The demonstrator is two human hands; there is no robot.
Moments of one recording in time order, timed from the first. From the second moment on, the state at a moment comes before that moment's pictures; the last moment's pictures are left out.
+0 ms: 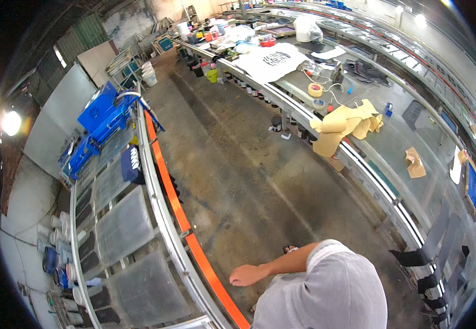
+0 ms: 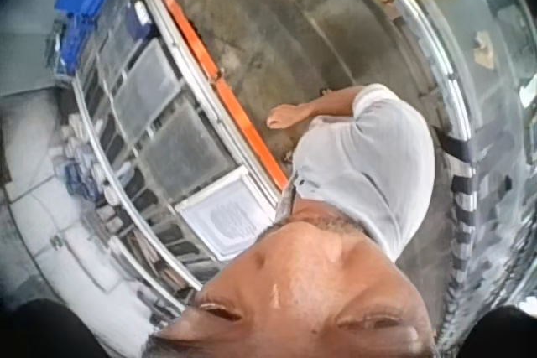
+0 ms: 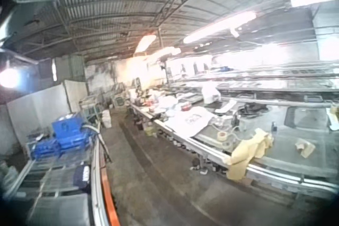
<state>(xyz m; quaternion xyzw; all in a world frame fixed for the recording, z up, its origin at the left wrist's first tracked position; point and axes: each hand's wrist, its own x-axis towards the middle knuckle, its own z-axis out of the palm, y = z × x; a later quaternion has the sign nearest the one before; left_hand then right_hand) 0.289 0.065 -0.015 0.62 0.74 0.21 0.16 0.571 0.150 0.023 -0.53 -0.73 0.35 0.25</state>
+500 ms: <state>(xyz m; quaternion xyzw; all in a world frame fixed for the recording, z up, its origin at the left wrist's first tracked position) 0.437 -0.156 0.004 0.40 0.86 0.09 0.31 0.751 0.134 -0.056 -0.65 -0.62 0.38 0.22</state>
